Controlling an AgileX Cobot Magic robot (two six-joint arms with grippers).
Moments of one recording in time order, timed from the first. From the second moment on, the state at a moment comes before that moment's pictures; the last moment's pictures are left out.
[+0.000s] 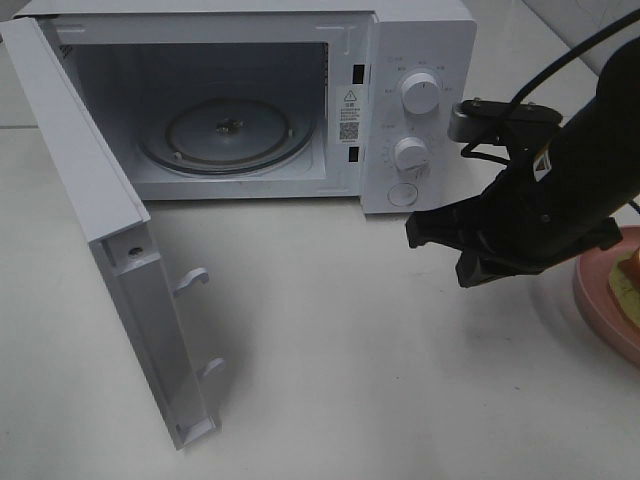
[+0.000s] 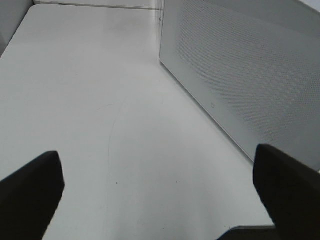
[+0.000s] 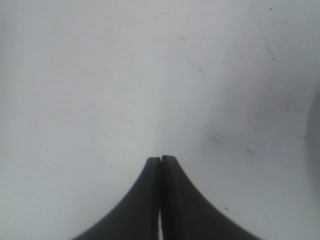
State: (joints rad) left arm 0.00 -0.01 -0.52 -0.05 1.08 0.01; right arm 0.47 1.52 -0.82 0.01 0.52 0.34
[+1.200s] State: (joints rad) left arm 0.00 -0.01 -0.52 -0.05 1.08 0.01; right arm 0.46 1.52 -0.89 0.01 0.79 0.00
